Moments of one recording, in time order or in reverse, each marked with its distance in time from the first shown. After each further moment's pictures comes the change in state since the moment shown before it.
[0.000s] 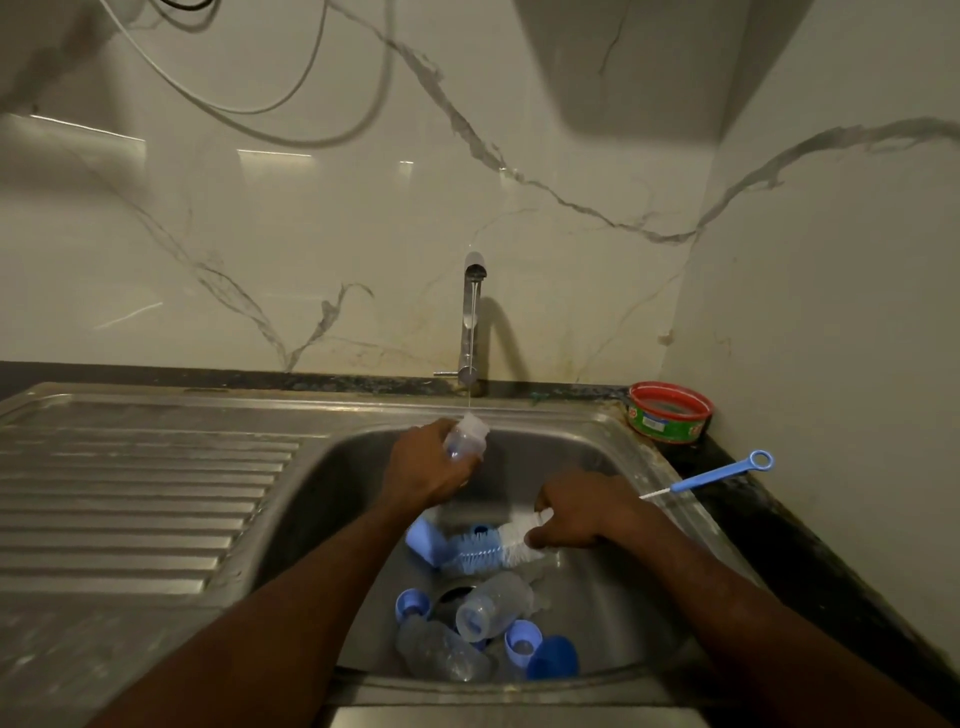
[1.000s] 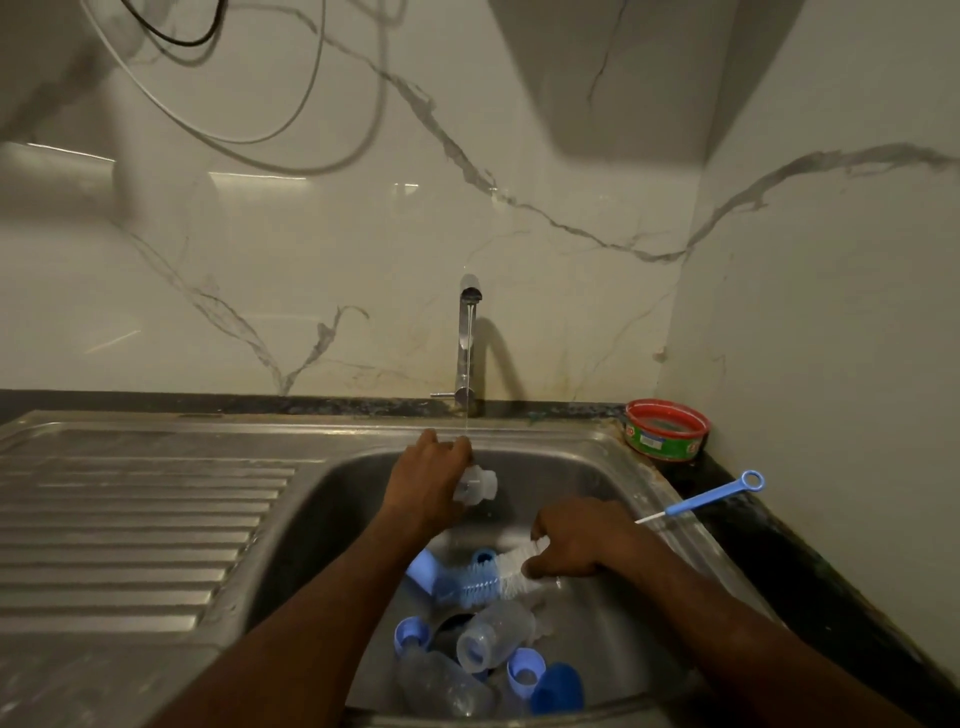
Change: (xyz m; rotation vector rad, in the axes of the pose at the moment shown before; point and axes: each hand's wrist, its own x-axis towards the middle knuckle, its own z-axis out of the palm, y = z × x) left_hand 0.003 0.010 -0.010 0.512 0.009 0.315; right_hand -0.001 -0.004 0.004 0.008 -0.004 -0.011
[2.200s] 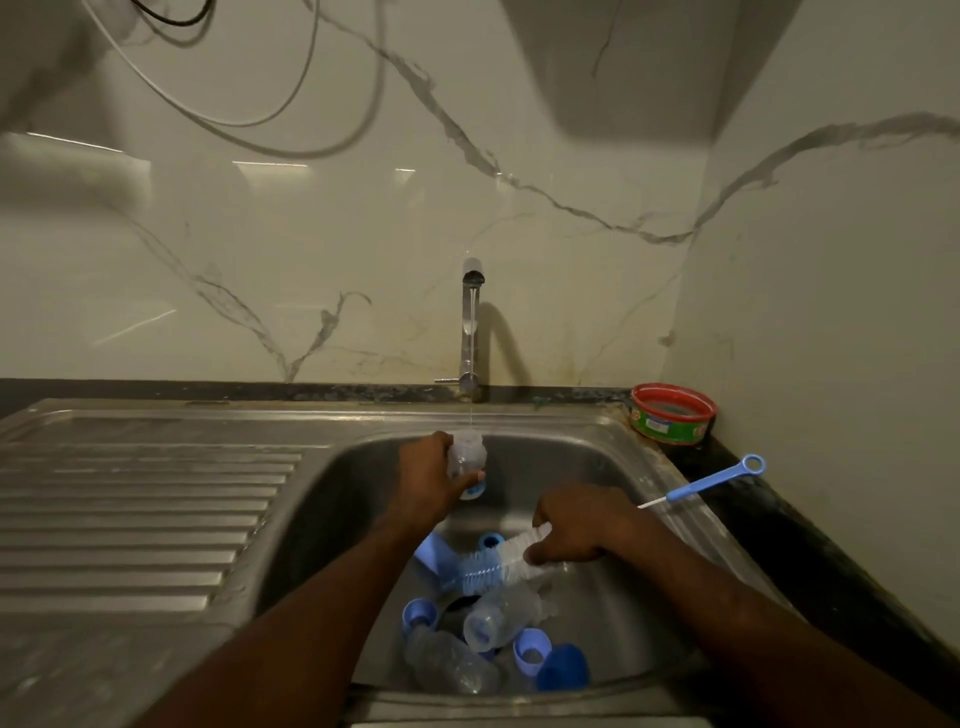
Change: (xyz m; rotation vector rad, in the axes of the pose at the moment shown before) left_hand -0.003 -0.003 0.030 -0.649 0.090 -0.335; right_hand 0.003 -0.003 0.001 -0.003 -0.034 -0.027
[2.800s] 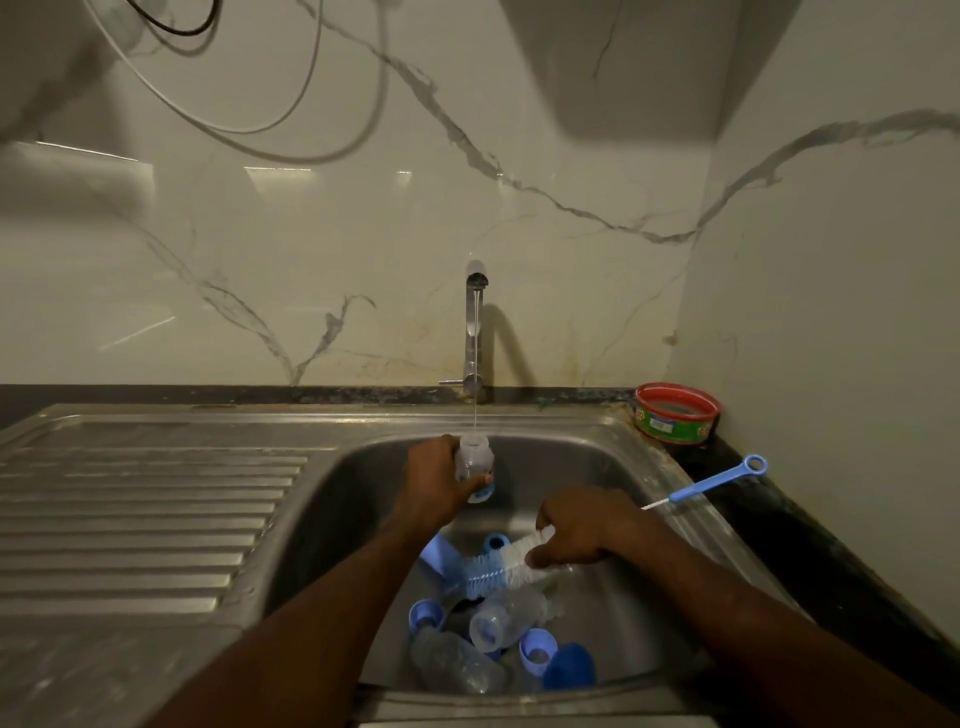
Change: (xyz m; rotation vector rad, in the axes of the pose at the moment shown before) left_hand 0.000 0.001 0.000 -0.030 -0.026 0.025; right_hand 0.002 -0.001 0.002 0.030 -0.013 0.001
